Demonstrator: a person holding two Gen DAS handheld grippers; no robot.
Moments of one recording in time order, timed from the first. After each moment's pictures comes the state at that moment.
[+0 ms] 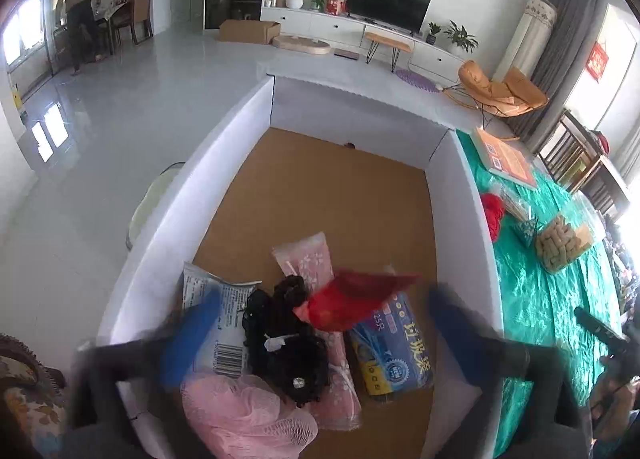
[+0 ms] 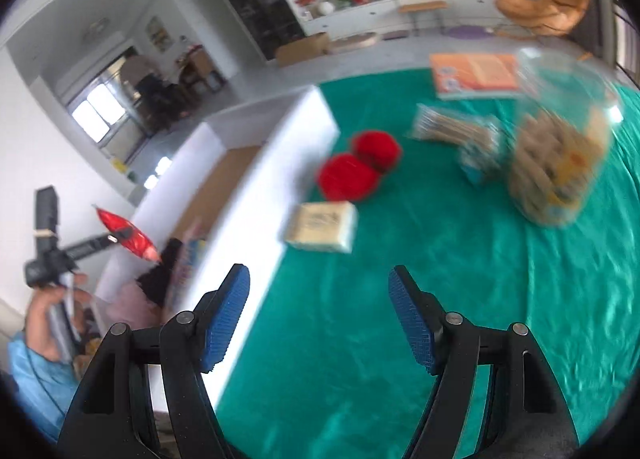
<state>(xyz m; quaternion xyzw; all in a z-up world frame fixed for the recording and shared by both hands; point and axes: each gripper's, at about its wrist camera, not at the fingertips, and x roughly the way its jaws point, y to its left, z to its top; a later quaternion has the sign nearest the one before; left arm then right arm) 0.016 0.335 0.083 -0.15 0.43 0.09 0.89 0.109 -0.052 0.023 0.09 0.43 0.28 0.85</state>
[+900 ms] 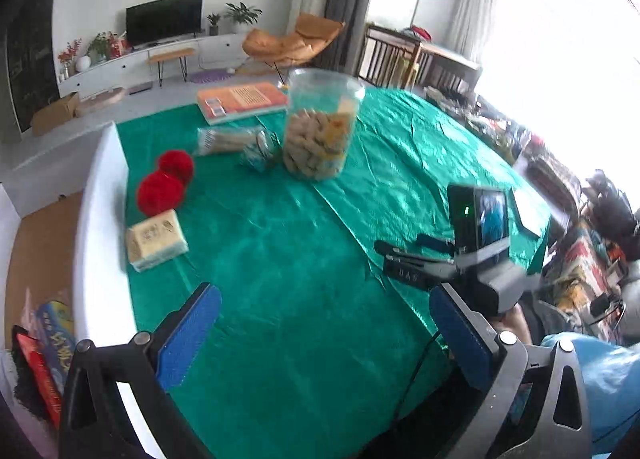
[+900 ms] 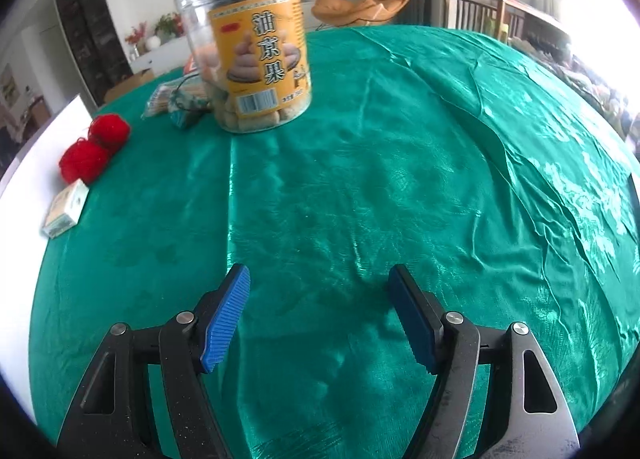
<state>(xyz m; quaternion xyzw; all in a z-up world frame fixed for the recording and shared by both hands) 0.019 0.025 0.058 0.01 0.42 -0.23 0.88 0.086 -0.190 -0.074 0.07 0.41 -0.02 0.91</state>
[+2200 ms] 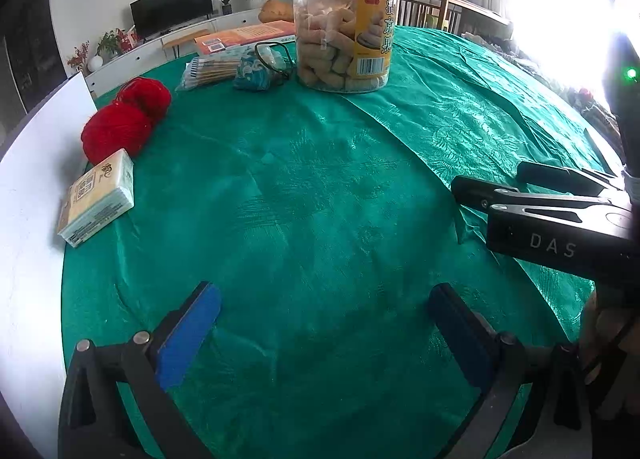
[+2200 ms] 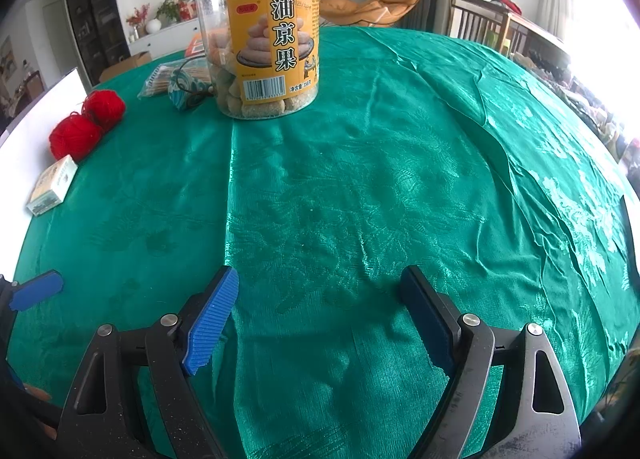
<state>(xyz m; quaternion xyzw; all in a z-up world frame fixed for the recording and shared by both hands) 0.065 -0.018 -0.071 0.07 0.44 -0.17 0.88 0.087 -0.167 -0.077 0.02 0.42 -0.03 0.91</state>
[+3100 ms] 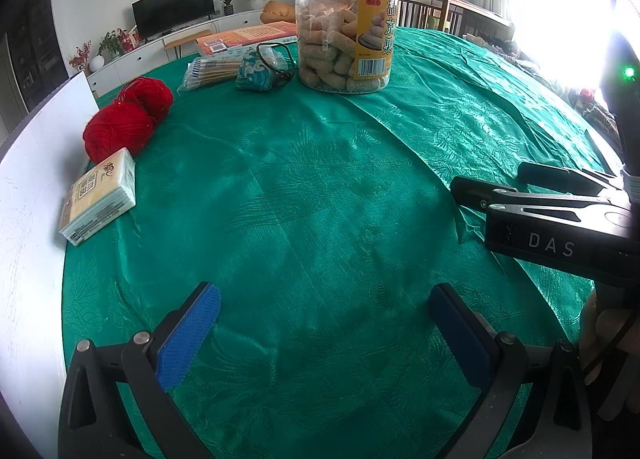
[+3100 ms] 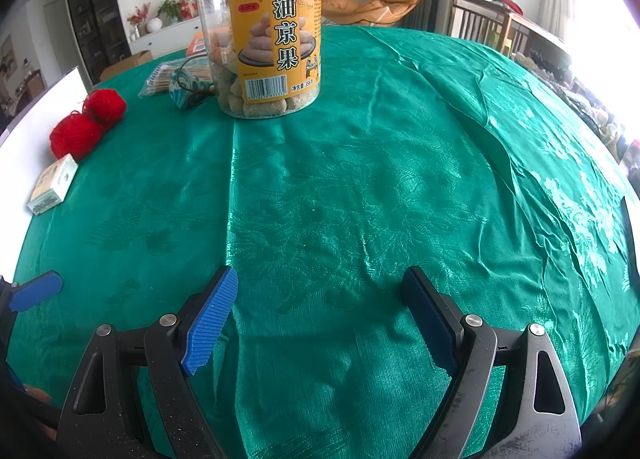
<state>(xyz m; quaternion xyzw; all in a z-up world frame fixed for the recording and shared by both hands) 0.064 -0.017 -0.071 0.07 0.44 -0.17 0.88 0.087 -0.167 -0.077 0.02 0.42 -0.03 0.91</state>
